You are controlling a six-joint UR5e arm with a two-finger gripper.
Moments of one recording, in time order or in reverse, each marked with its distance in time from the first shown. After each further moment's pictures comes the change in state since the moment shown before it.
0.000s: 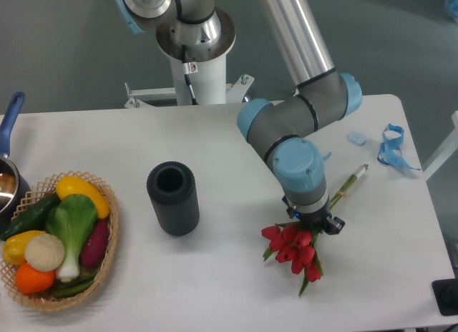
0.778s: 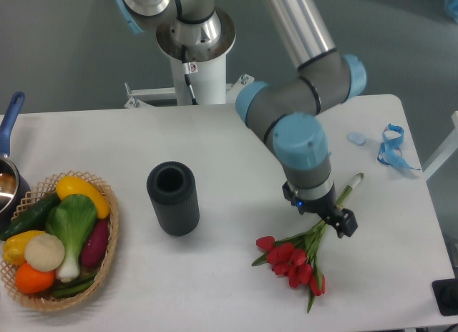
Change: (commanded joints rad) arm 0.072 0.198 0.049 -0.021 -0.138 0.055
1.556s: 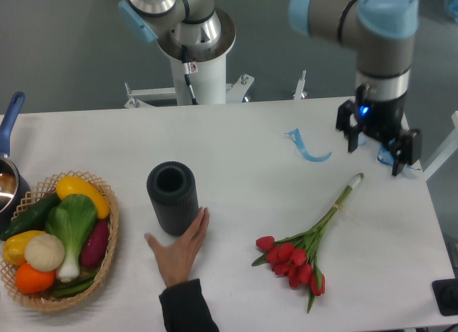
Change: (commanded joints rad) arm 0.325 0.209 -0.035 -0.255 -0.256 0.610
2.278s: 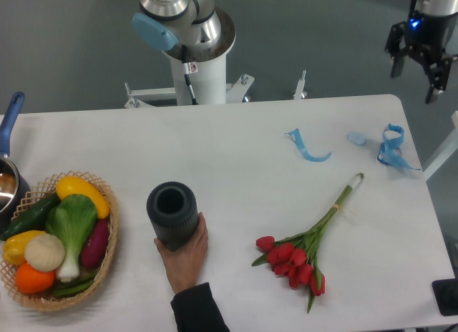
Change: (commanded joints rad) arm 0.187 0.048 0.000 -0.118 -0.061 0.318
